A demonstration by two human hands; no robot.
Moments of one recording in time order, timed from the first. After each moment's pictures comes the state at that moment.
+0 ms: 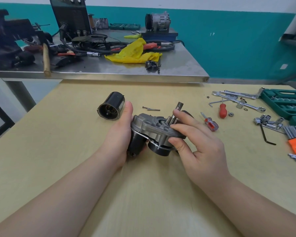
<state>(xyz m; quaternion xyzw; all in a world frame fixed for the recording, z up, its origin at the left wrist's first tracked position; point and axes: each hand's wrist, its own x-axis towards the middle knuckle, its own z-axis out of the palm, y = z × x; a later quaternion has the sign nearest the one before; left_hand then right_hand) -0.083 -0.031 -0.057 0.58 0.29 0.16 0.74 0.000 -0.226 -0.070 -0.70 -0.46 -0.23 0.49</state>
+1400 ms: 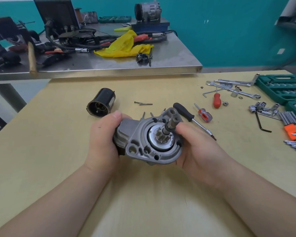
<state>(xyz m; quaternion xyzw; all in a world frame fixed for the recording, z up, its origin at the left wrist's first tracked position) -0.102 -0.045 -0.065 0.63 0.12 0.32 0.69 -0.003 -0.230 -0.047 -0.50 -0.22 0.42 0.73</state>
